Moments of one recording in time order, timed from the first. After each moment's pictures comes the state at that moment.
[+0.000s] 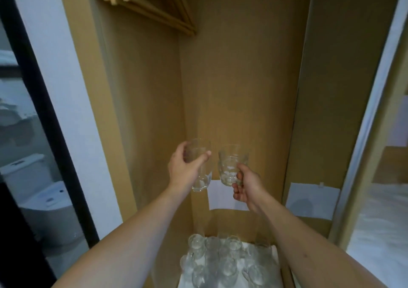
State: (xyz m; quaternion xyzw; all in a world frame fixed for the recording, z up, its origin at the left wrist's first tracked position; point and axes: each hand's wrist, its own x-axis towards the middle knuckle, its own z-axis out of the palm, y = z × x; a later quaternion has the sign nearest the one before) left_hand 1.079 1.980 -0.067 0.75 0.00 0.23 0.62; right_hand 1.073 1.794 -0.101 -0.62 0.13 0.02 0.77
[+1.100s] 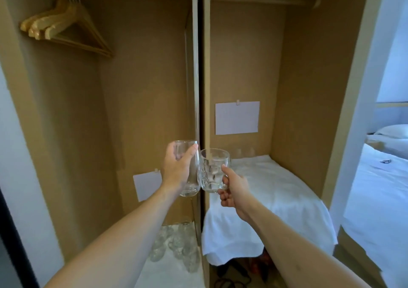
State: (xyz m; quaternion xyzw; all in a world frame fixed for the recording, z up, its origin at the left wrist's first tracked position) left_hand 0.814 1.768 -0.043 0.69 -0.15 0.12 0.70; right_hand 0.730 1.620 -0.070 -0.62 0.20 -0.11 0.75
